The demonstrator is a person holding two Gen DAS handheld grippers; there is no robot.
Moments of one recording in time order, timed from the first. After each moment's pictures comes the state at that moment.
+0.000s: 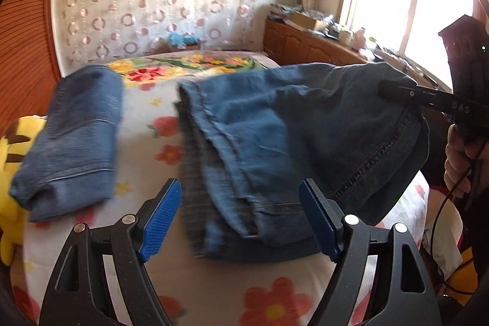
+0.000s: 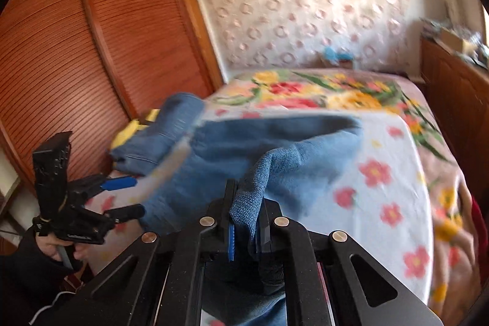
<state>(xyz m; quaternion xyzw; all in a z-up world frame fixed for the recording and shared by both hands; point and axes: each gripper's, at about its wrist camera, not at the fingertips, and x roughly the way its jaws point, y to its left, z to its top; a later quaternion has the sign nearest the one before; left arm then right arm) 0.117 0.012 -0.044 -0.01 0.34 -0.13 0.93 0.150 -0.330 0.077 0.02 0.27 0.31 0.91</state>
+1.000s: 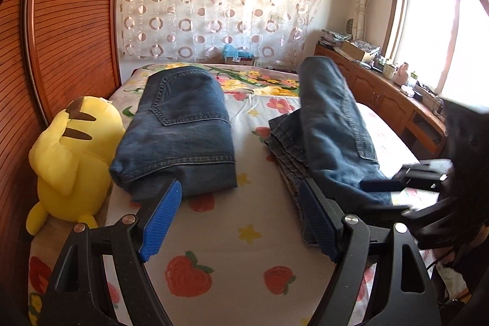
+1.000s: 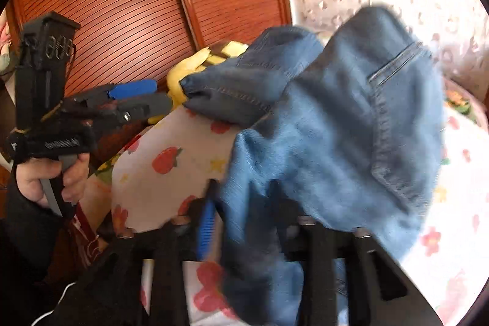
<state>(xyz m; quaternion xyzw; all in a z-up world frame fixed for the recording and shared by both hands) 0.090 0.112 -0.037 -0.06 0.31 -0.04 0.95 0.187 -0.152 0.013 -0.09 0.34 0.43 0.83</state>
